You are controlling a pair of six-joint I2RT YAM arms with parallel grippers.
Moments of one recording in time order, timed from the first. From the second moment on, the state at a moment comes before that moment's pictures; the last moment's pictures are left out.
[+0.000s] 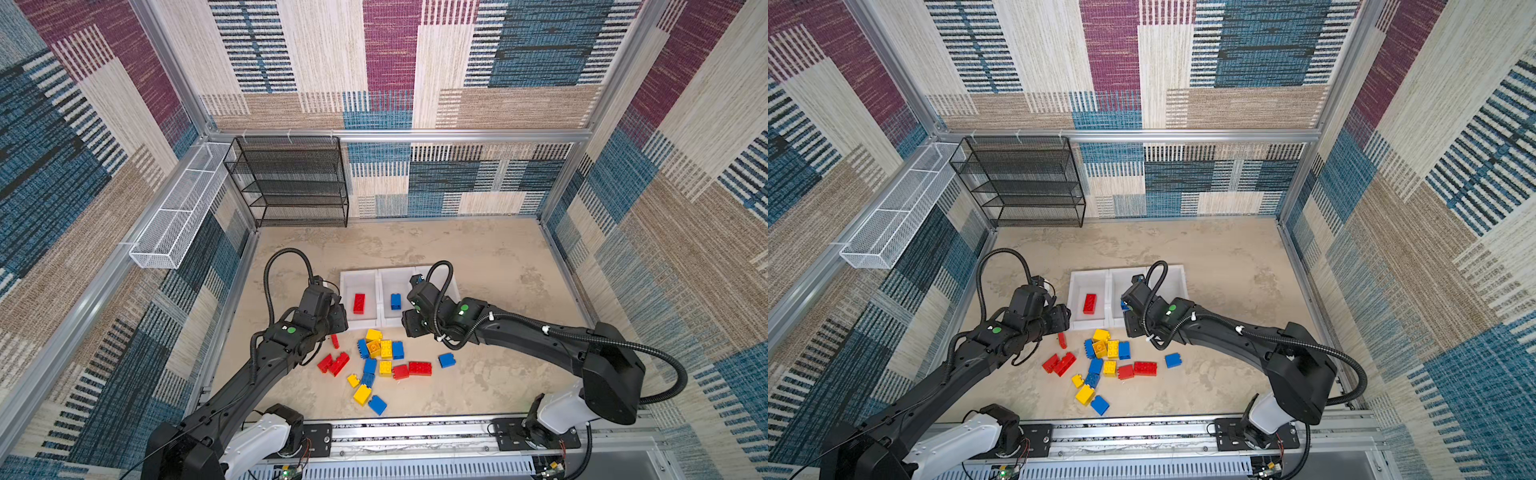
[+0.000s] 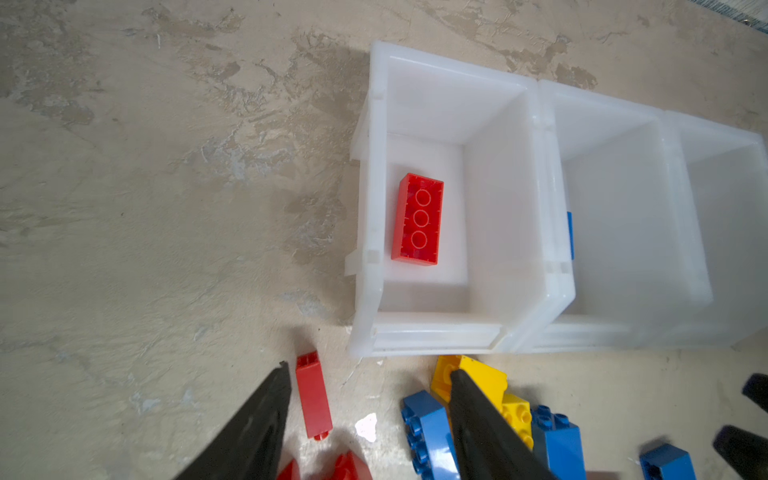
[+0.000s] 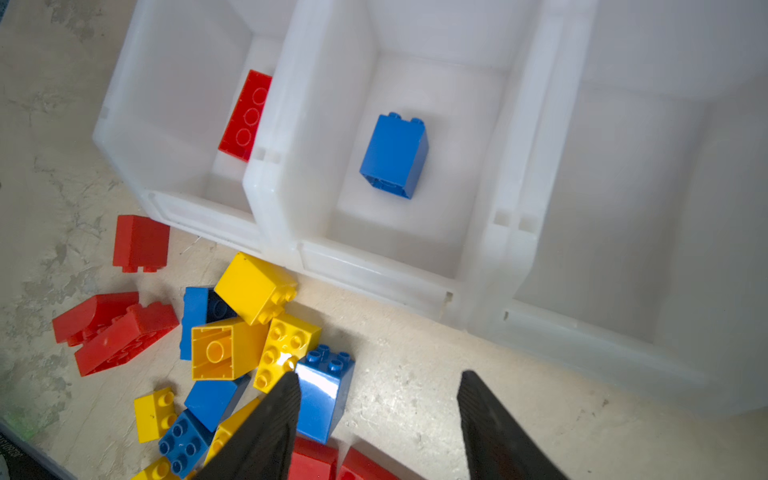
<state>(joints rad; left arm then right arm) -0.41 1.02 0.69 -0.52 -0.13 -0.53 0.93 1.55 1.08 -0.50 0.16 0.57</state>
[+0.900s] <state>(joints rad) -0.40 0.96 0.65 -0.57 -0.15 -0.55 1.09 1.86 1.30 -0.49 0.06 0.50</state>
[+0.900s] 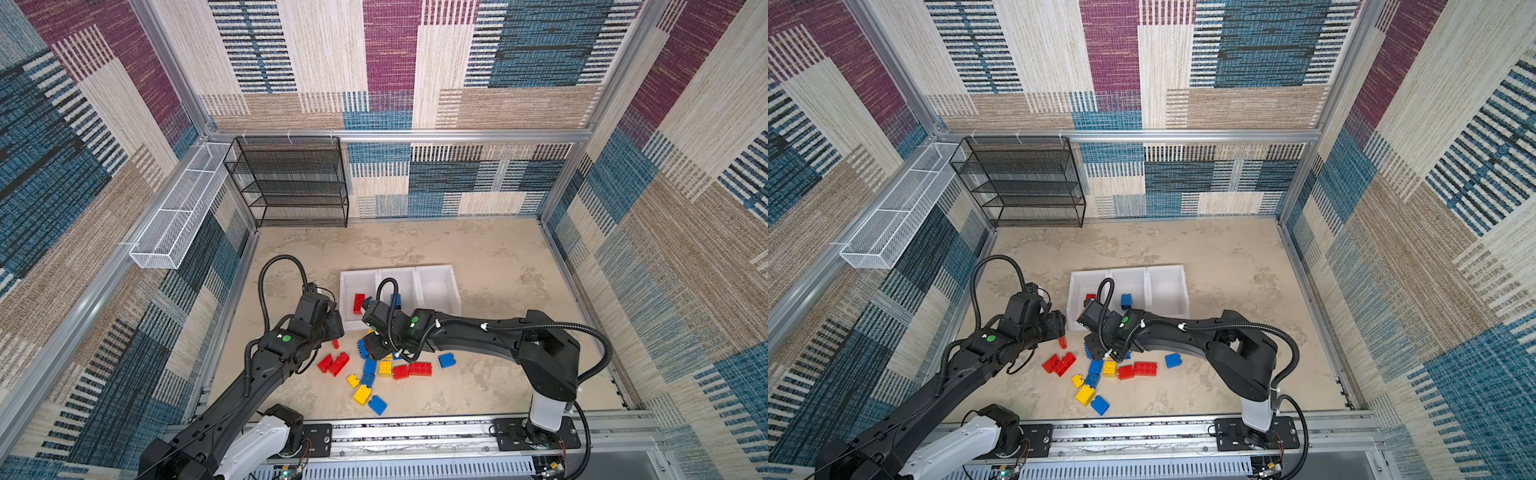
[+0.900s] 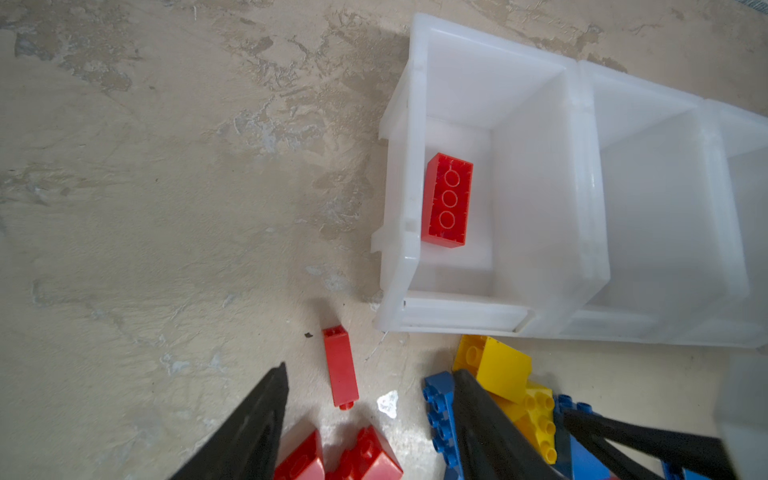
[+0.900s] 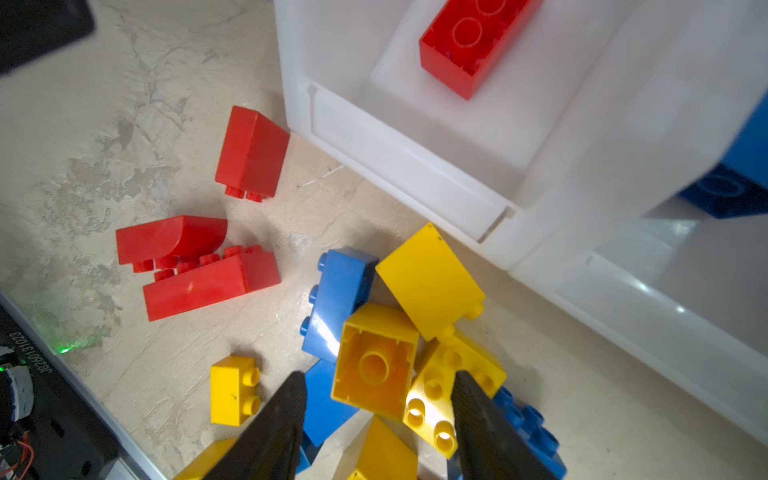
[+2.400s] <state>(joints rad) -0.40 0.92 0.60 -0.57 -0.15 -0.57 0.74 1.47 1.13 -0.57 0.24 0.44</state>
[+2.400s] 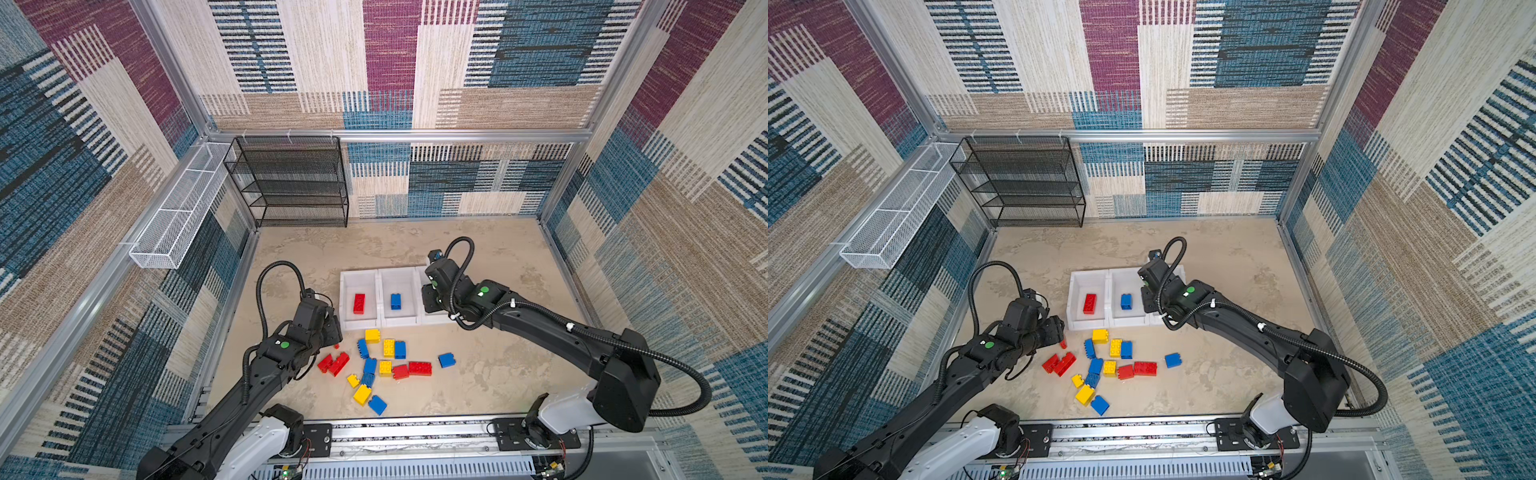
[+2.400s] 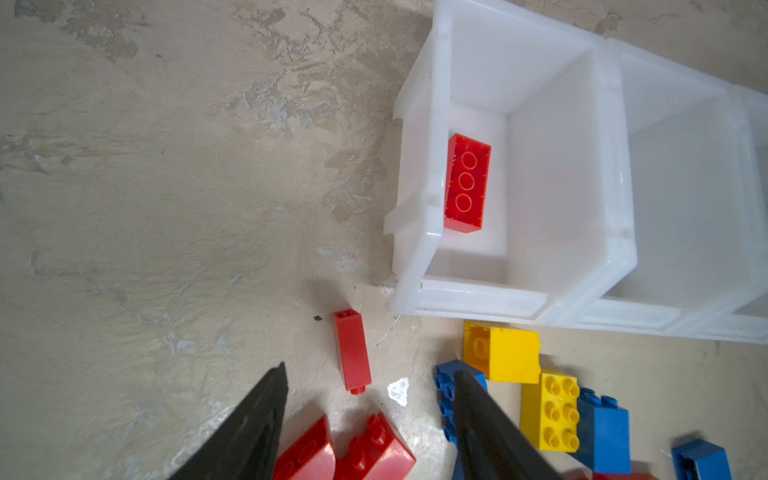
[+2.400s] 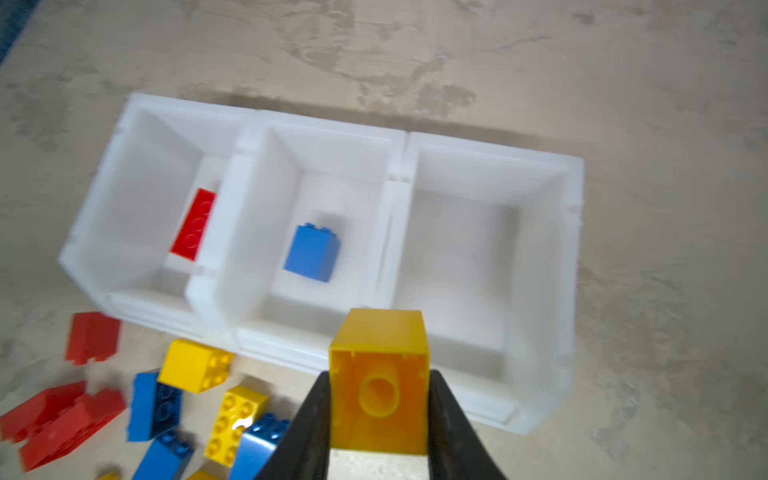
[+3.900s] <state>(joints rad) -0.40 0.88 0.54 -0.68 -0.07 -0.61 0.62 1.44 0.99 -0.49 0.16 0.45</state>
